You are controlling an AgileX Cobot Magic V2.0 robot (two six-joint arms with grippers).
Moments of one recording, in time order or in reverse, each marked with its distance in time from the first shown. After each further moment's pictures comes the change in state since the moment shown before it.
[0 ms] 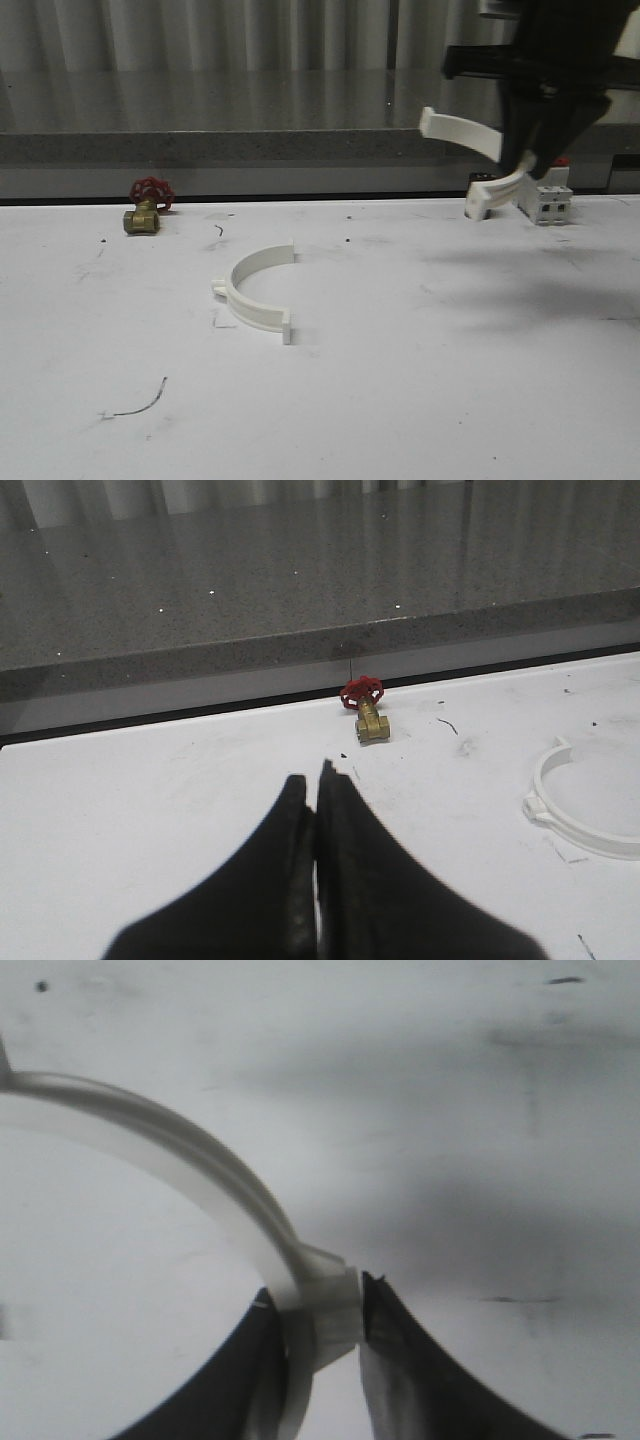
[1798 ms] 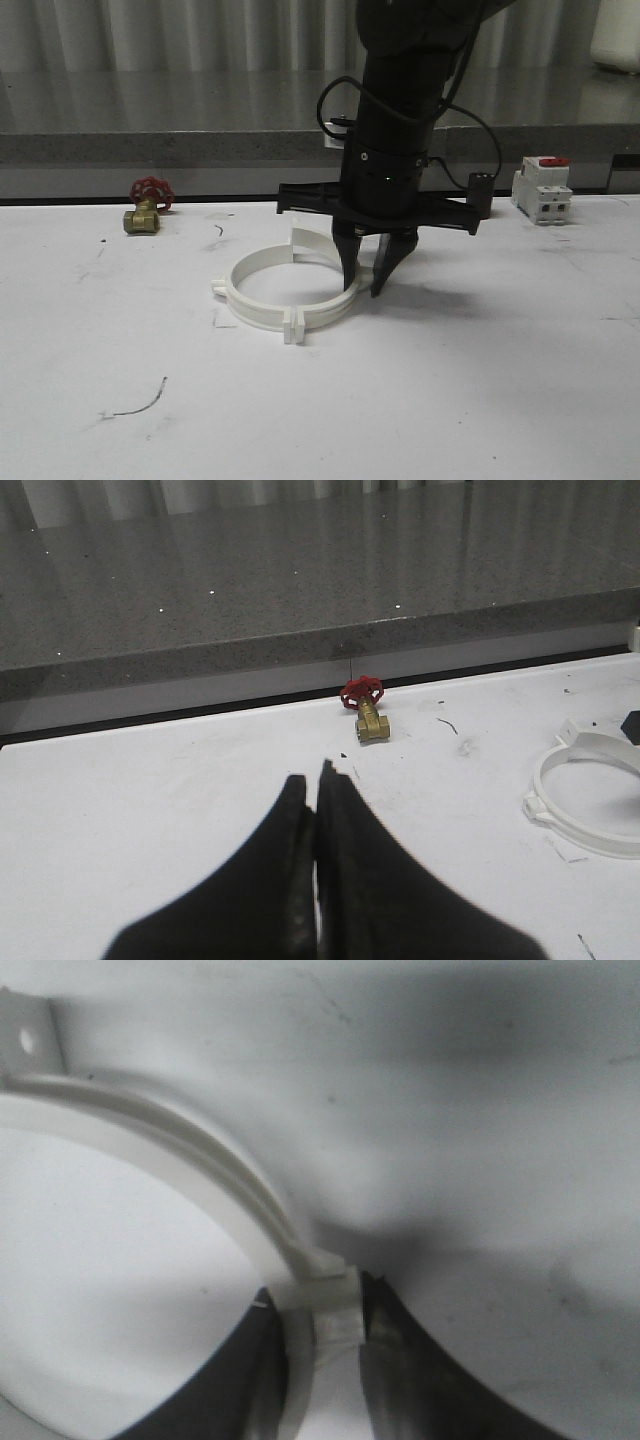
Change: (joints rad) left arm 0.000 0.000 0.000 0.000 0.000 0.000; right arm 0.242 0.314 -0.093 -0.008 -0.188 0.267
